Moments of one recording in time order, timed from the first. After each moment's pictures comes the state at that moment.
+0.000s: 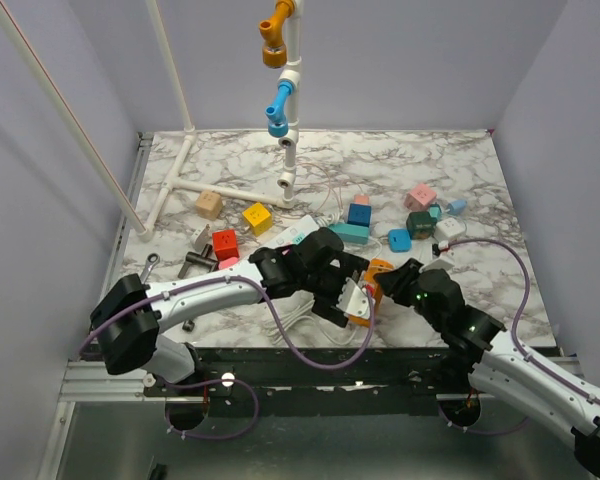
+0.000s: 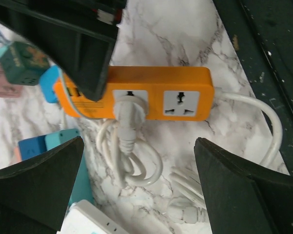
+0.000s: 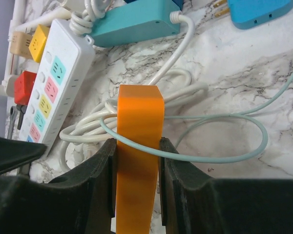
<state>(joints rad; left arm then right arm) -1.06 1.43 1.02 -0.29 0.41 0.92 0.74 0.57 0.28 -0.18 0.33 0.92</state>
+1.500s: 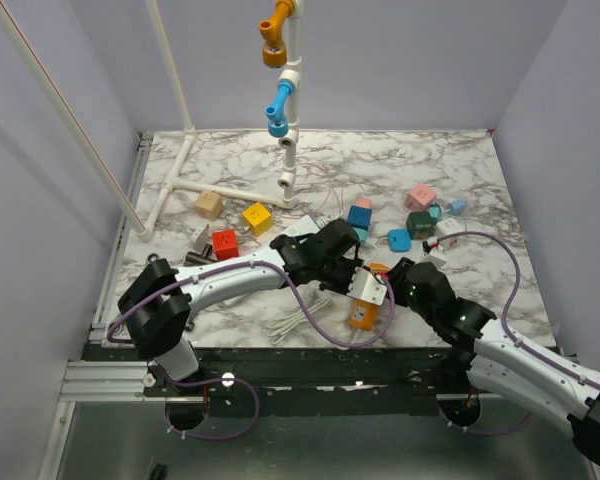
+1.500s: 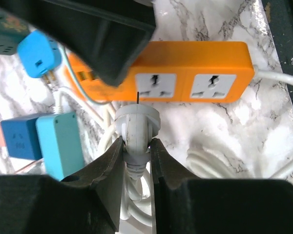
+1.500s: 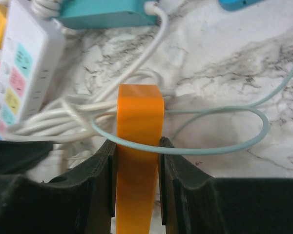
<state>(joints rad) -1.04 1.63 1.19 -0.44 0.34 0.92 0.74 0.68 0.34 -0.21 0.34 0.89</state>
